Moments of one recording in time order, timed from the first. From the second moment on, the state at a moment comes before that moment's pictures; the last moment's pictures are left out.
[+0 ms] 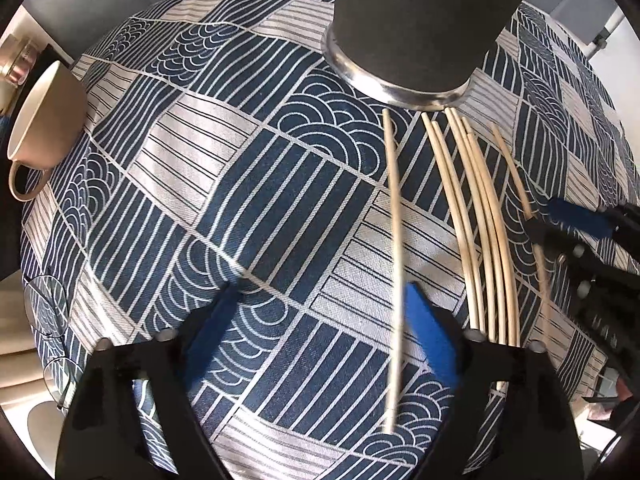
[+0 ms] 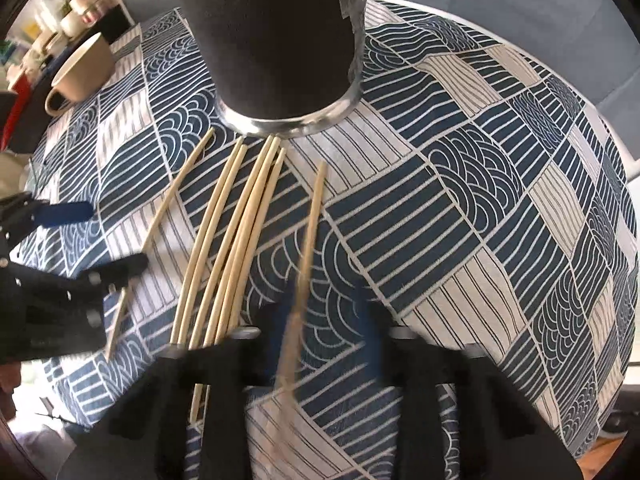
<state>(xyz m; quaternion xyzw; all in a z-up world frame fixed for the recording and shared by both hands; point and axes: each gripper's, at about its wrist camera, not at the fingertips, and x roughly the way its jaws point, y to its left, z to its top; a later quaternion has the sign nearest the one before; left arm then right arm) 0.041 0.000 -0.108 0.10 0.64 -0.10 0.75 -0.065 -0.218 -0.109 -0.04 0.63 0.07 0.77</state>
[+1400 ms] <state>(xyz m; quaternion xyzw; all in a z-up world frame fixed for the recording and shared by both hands) 0.089 0.029 0.047 0.02 0.53 -0.12 0.84 0.007 -0.280 0.058 0.10 0.44 0.13 0.88</state>
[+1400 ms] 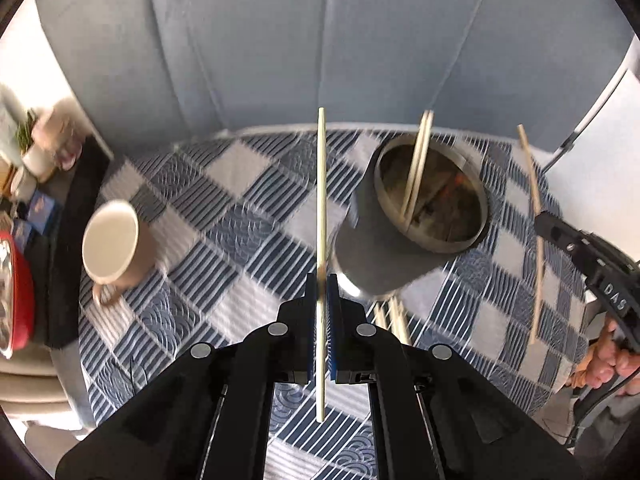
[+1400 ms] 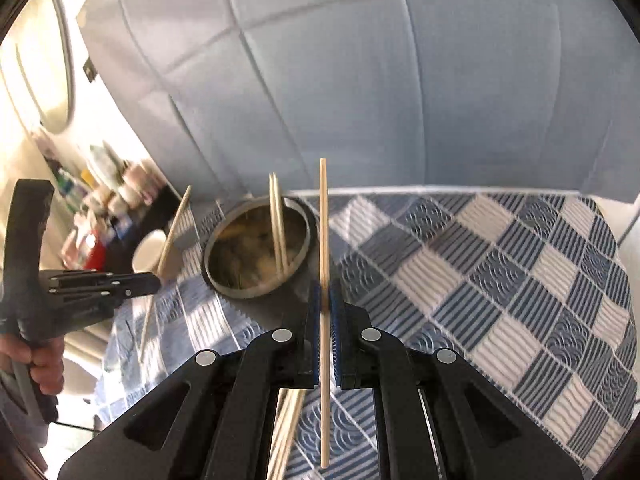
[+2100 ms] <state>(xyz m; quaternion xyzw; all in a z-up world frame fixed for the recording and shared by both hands) 0.157 -0.018 0.084 -0.04 0.44 -0.20 0.88 0.089 -0.258 0.084 0.14 0.36 0.18 0.91</state>
